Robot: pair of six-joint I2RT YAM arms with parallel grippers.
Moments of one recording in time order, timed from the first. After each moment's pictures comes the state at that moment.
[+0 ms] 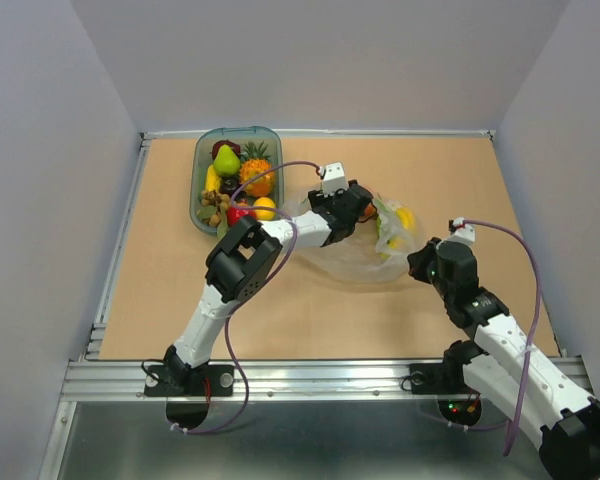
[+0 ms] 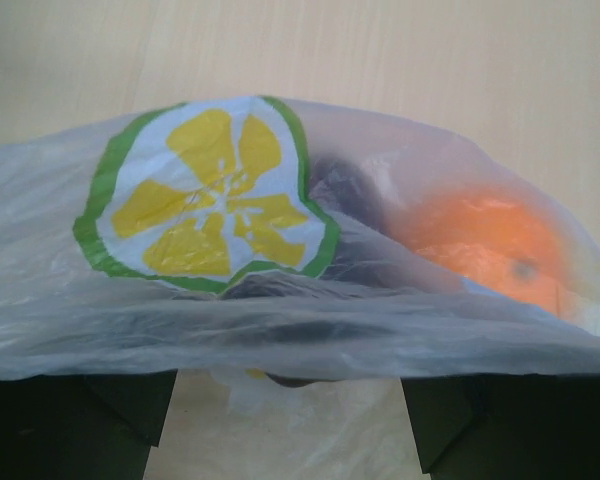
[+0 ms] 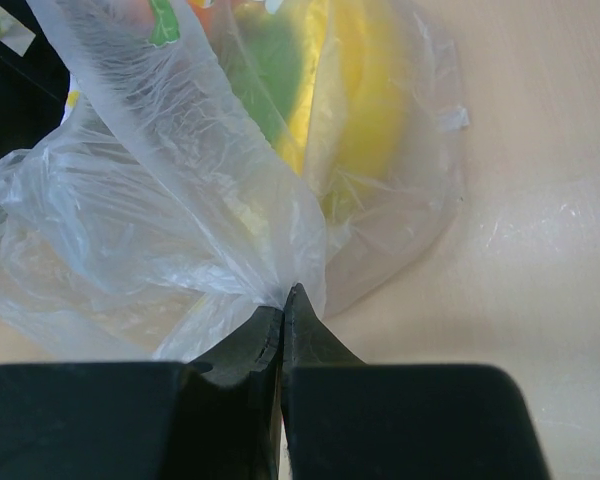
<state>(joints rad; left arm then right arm) -0.85 2.24 1.64 -0.07 -0.73 -0.78 0.36 0.72 0.40 -0.15 0.23 0.60</state>
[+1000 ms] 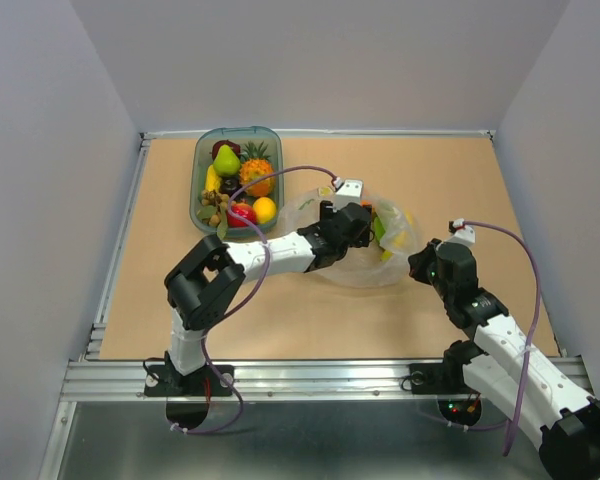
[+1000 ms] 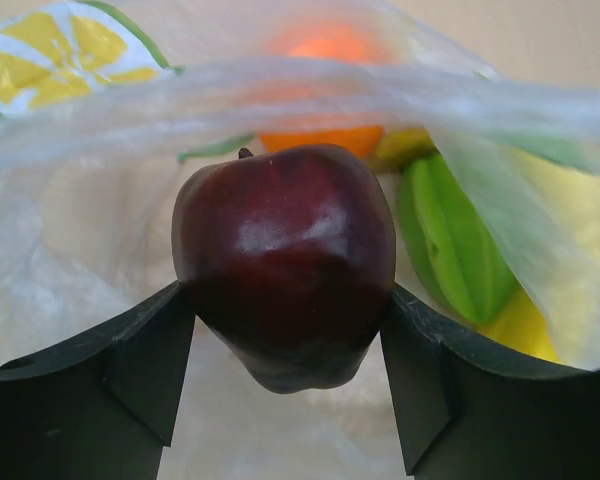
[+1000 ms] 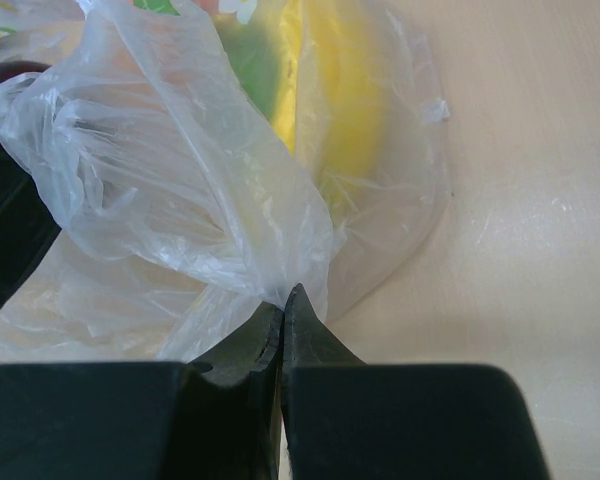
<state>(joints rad) -0.96 1.94 1.33 -0.01 -0.55 -0.55 0.36 0.71 0.38 -0.15 0.24 0.60</state>
